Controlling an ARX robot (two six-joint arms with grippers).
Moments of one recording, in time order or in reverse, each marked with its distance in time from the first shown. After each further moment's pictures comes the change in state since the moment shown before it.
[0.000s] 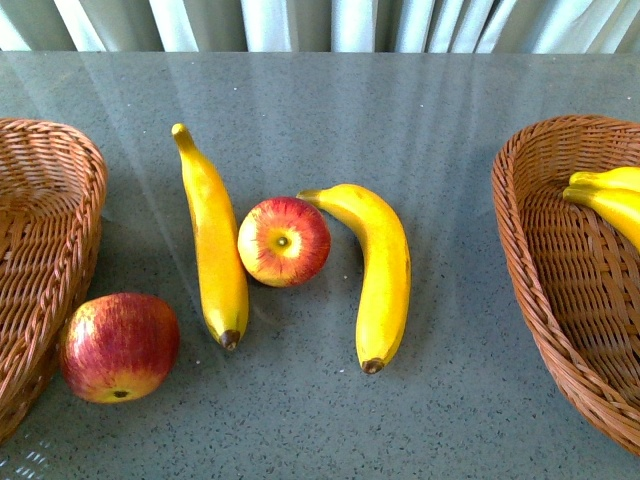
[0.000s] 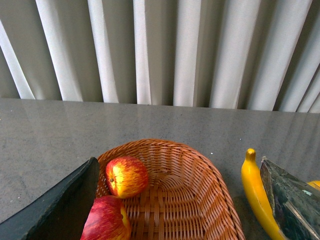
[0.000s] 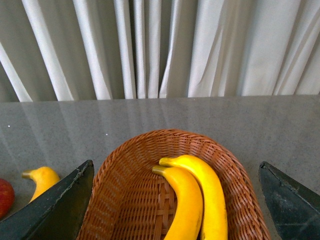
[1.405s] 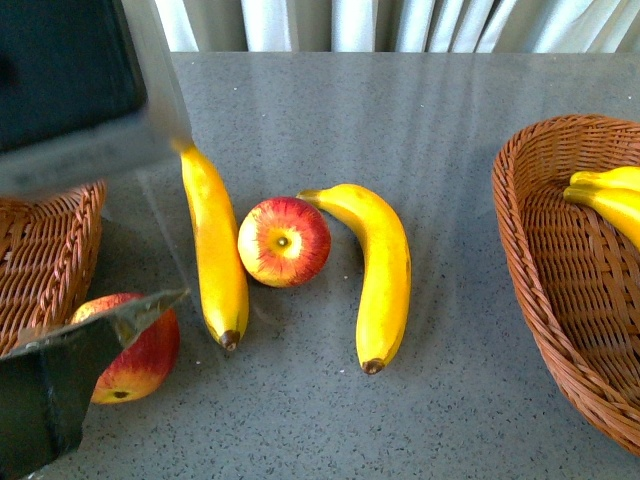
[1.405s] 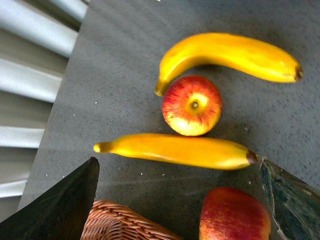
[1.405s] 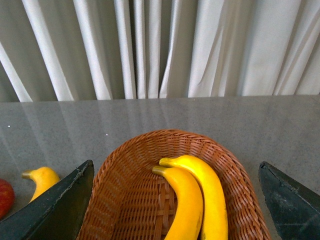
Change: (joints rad) left arm -0.473 1.184 0.507 0.027 0.171 0.955; right arm 0.000 0.000 0.000 0.000 0.000 0.000
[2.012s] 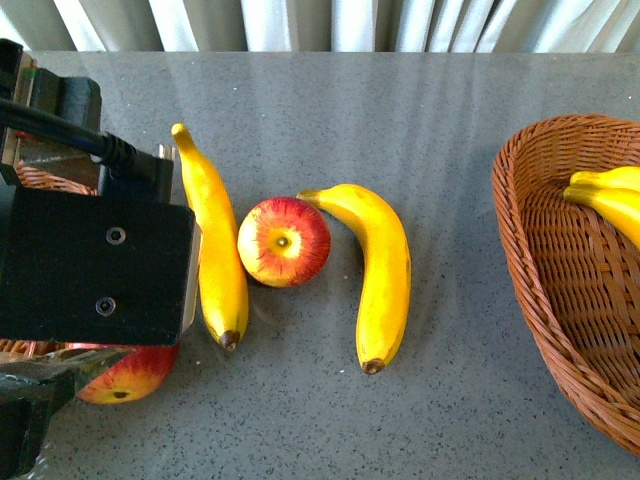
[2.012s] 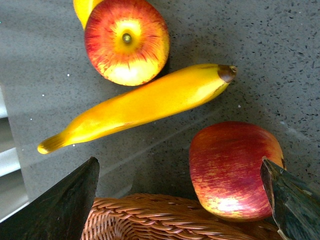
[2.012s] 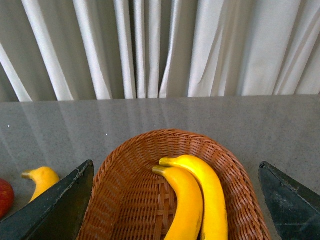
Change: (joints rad) left arm 0.063 0.225 0.082 -0.132 -0.045 0.404; right arm 0.000 0.000 0.000 0.000 0.000 0.000
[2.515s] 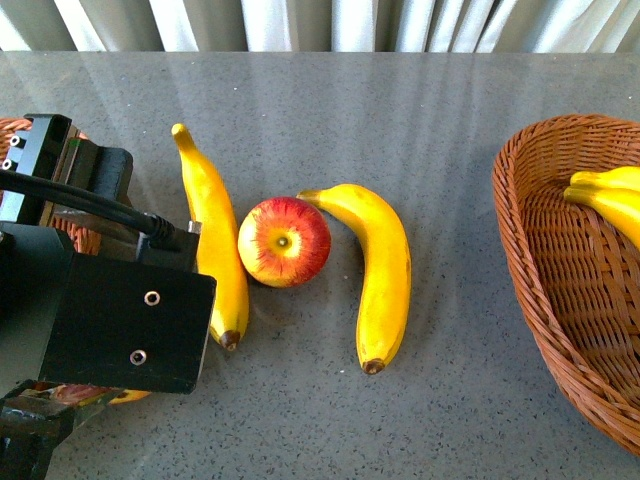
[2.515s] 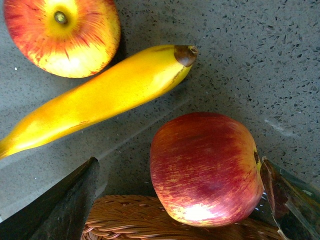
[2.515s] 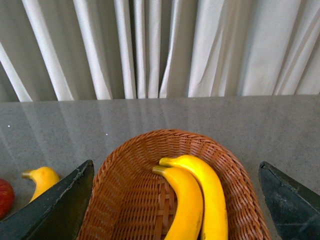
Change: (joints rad) left arm -0.012 0.103 0.016 -0.032 -0.049 0.022; right arm 0.000 0.000 0.000 0.000 0.000 0.000
